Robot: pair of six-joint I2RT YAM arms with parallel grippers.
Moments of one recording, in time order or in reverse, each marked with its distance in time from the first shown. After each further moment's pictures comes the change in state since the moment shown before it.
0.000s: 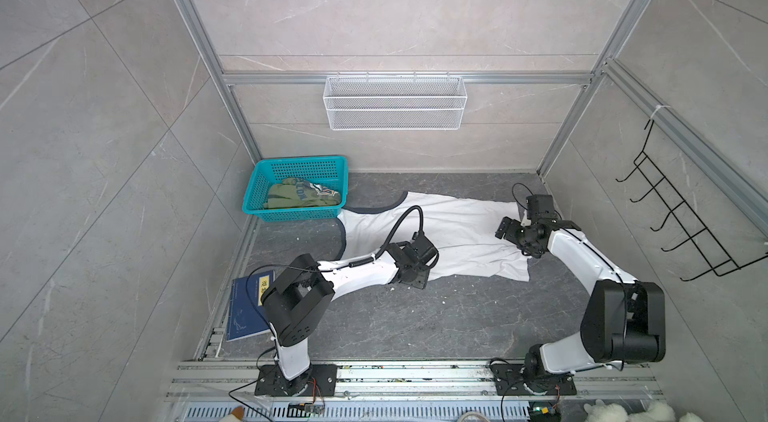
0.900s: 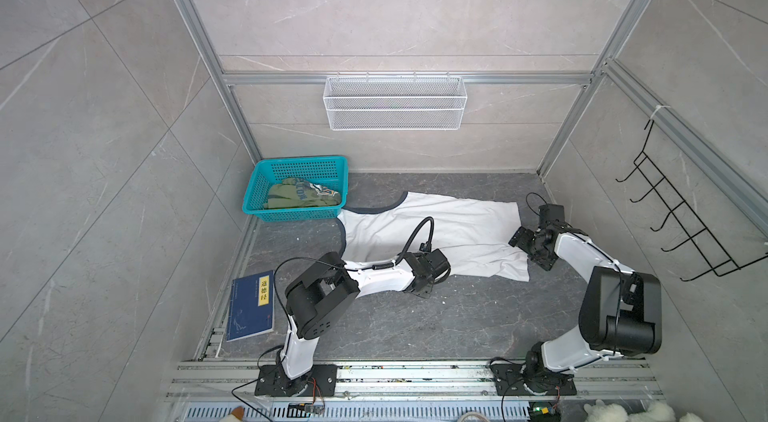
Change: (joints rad) left arm -0.055 0.133 0.040 -0.024 -0.068 -0.098; right arm -0.126 0.108 -0.039 0.059 0.031 0.051
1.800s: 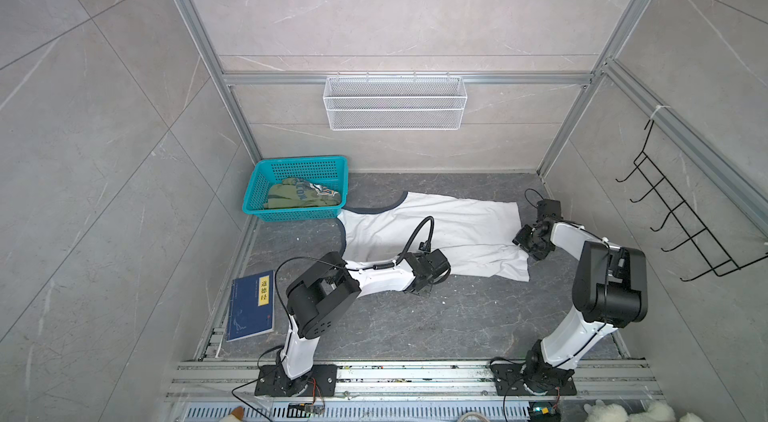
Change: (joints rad) left arm 0.001 0.006 0.000 0.005 -0.031 -0.006; right arm -0.016 0.152 0.112 0.023 -0.029 0.009
